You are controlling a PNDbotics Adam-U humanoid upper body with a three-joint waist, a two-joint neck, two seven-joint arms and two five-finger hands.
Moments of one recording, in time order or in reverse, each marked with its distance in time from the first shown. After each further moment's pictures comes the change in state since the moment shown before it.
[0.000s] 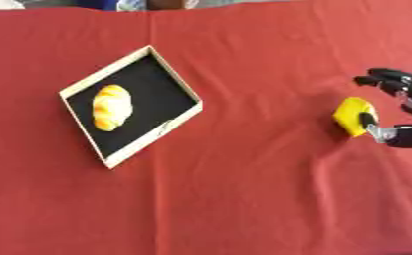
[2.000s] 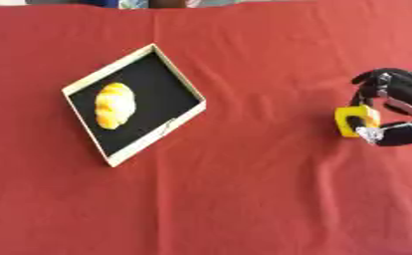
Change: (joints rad) left arm -0.003 -0.010 -0.001 0.000 0.014 -0.006 -0.026; right arm -0.045 -0.015 0.075 -0.008 0.016 0.019 -0.083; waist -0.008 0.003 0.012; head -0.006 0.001
